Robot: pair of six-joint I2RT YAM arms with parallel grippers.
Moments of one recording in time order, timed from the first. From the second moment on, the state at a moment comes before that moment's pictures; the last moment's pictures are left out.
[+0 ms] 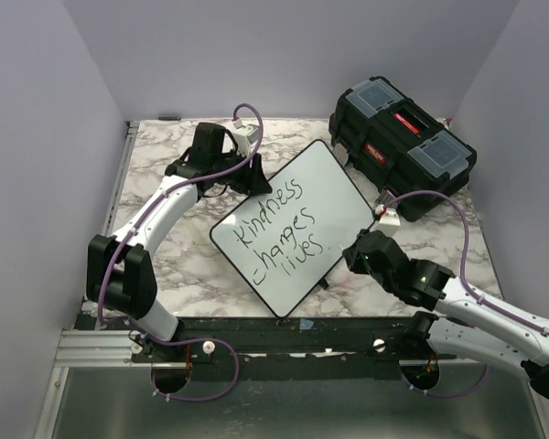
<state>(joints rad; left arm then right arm) -0.34 1.57 1.30 -0.41 0.66 -0.10 0.92 0.82 0.61 -0.49 0.51 0.79</state>
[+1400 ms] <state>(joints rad) -0.26 1.44 1.13 -0.44 0.46 -0.12 0.92 0.72 0.71 -0.59 0.53 0.72</state>
